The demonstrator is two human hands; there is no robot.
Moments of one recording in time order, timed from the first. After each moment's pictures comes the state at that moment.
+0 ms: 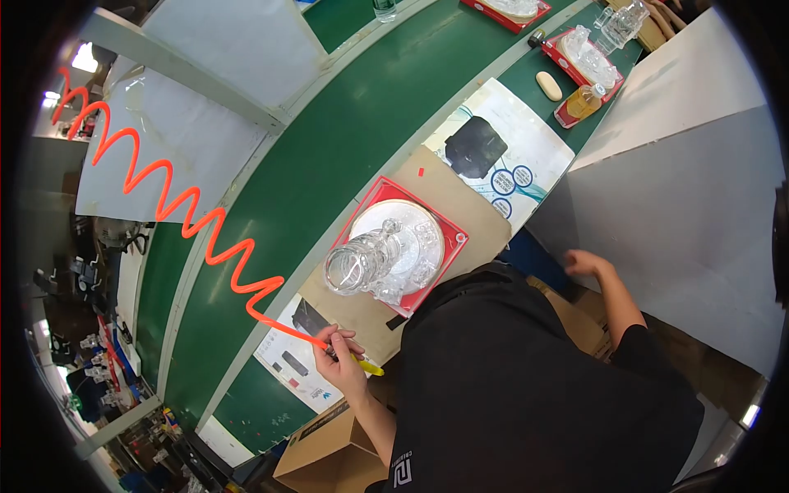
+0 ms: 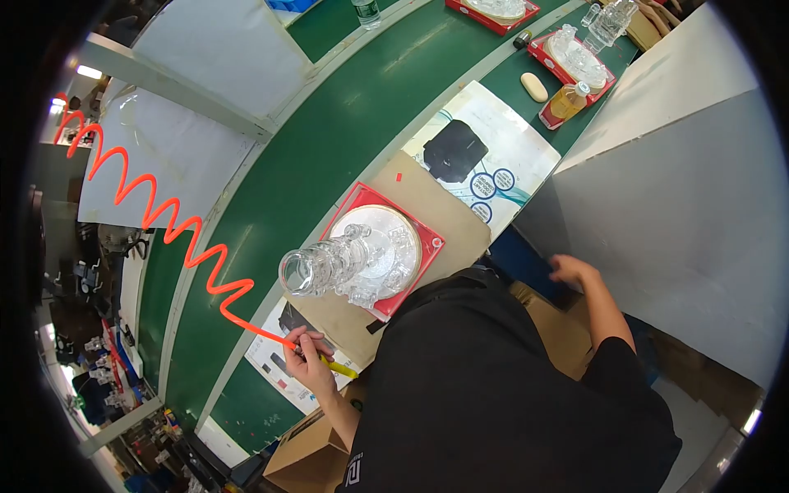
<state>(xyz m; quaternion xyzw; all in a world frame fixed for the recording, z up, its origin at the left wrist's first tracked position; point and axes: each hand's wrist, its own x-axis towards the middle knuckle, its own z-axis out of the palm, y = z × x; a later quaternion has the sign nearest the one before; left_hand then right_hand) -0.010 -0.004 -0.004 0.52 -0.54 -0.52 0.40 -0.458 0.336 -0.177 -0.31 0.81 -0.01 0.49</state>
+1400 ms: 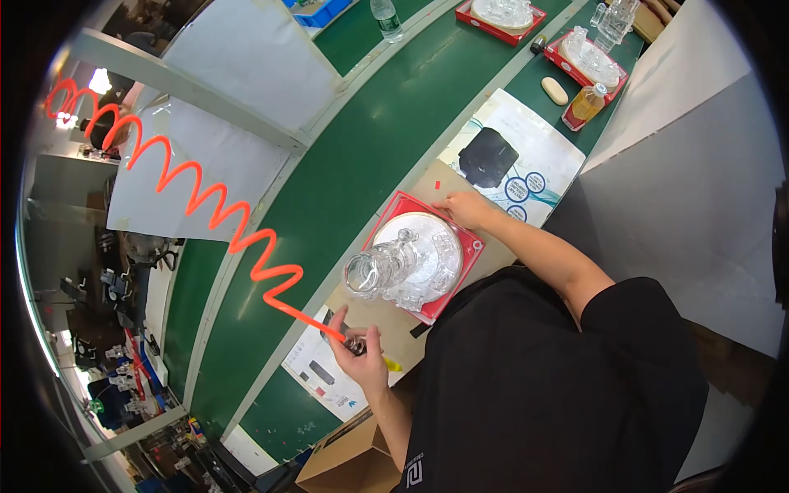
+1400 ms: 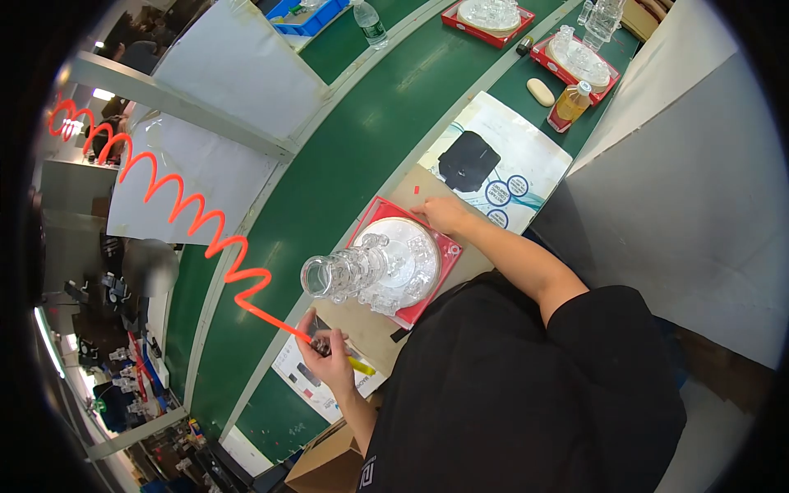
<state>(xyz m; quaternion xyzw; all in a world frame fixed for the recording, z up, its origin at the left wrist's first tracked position) -0.029 -0.021 0.009 0.48 -0.66 -0.43 0.39 -0.360 -0.019 -0.177 -0.57 0.76 -0.16 0.24</state>
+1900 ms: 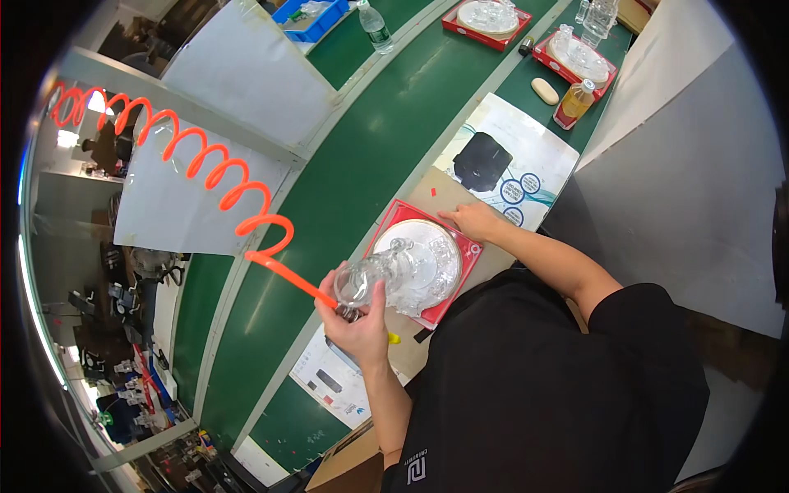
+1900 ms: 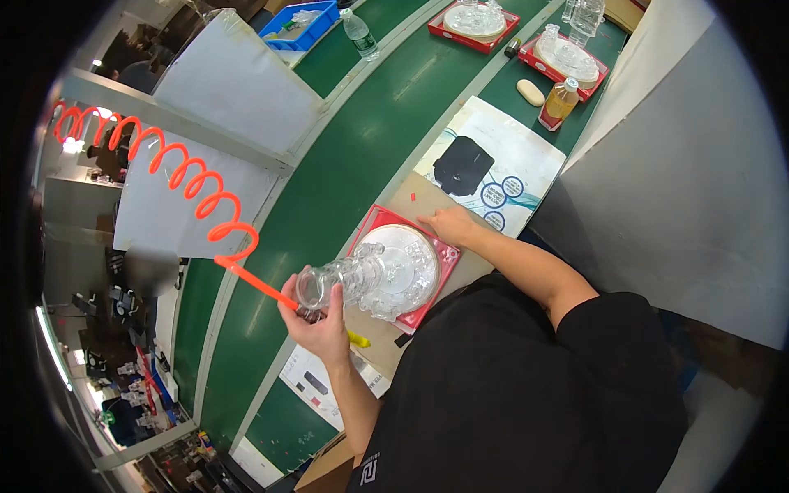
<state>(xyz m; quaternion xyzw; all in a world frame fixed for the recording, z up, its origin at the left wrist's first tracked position) -0.113 -0.049 0.059 0.43 -0.67 -0.42 0.45 -0.355 0.011 -0.146 -0.60 0.77 -0.05 0.20</state>
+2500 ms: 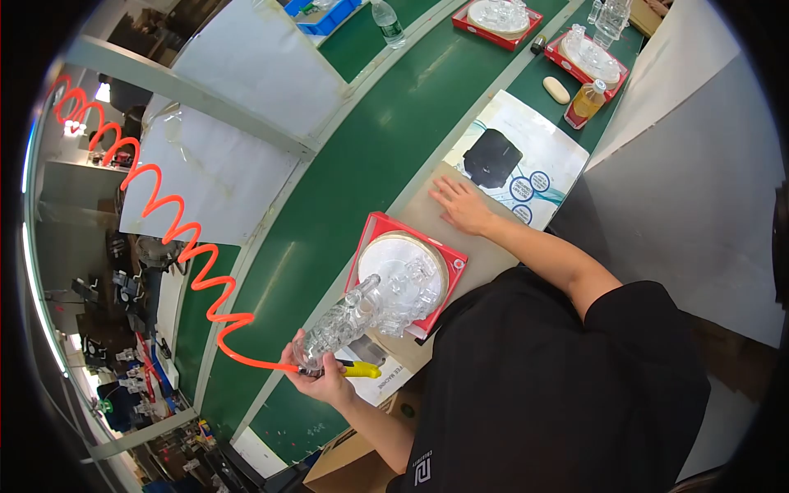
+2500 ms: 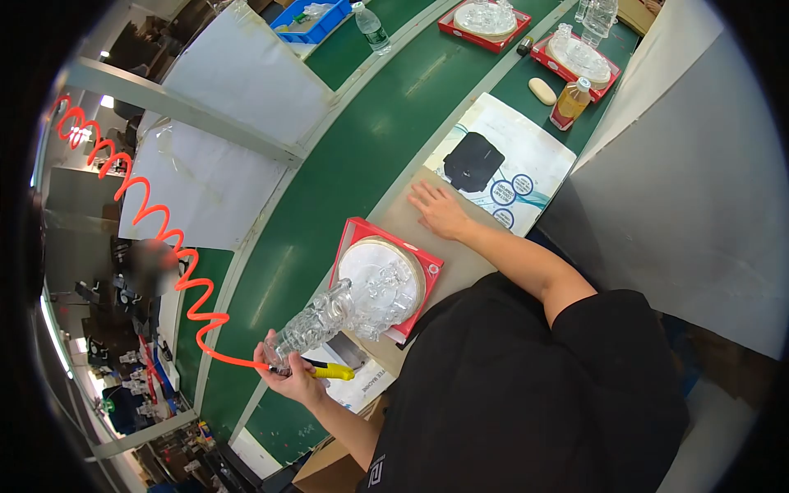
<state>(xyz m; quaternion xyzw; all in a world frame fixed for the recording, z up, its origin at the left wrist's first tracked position) 0.021 -0.050 0.043 0.44 -0.59 -0.40 0.54 -0.344 -0.021 -0.166 -0.65 0.74 -0.20 0.03</state>
